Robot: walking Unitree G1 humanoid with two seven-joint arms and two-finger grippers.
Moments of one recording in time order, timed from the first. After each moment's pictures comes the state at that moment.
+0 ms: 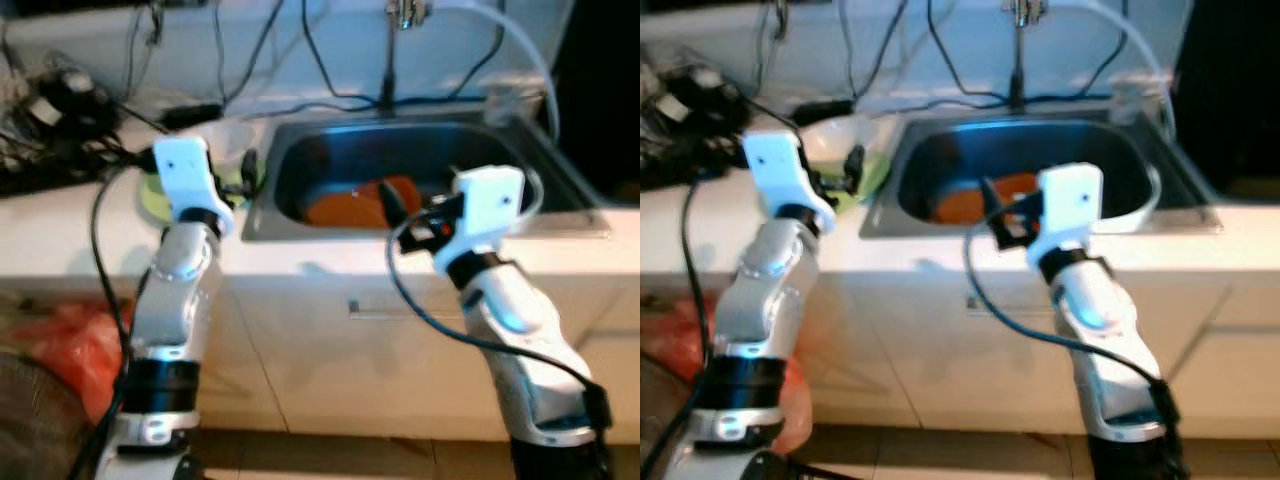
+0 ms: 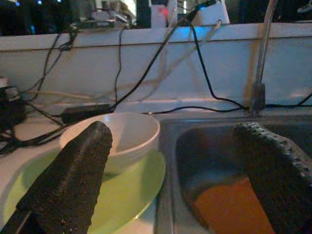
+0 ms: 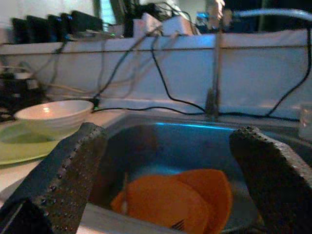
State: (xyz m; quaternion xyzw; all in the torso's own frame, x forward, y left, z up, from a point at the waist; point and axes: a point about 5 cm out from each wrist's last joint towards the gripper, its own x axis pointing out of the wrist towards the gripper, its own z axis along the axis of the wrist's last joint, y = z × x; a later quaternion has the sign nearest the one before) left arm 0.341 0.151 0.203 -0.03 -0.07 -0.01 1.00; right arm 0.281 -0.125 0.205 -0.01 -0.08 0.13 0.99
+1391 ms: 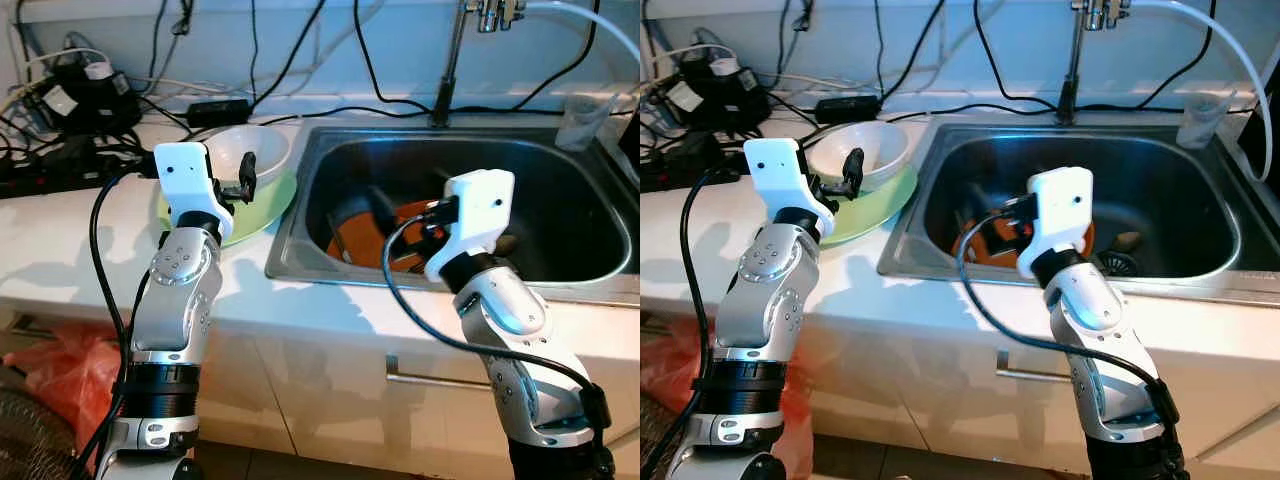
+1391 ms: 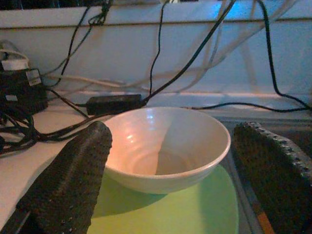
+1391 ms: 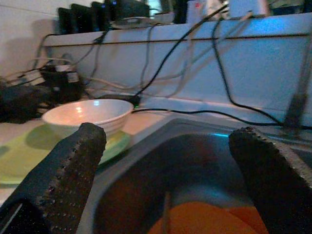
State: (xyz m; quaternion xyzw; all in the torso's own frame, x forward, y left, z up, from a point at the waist) left arm 0.339 0.156 0.198 -0.03 -0.07 0.00 1.00; right arm 0.277 -0.112 0.206 0.00 -0.08 0.20 0.98
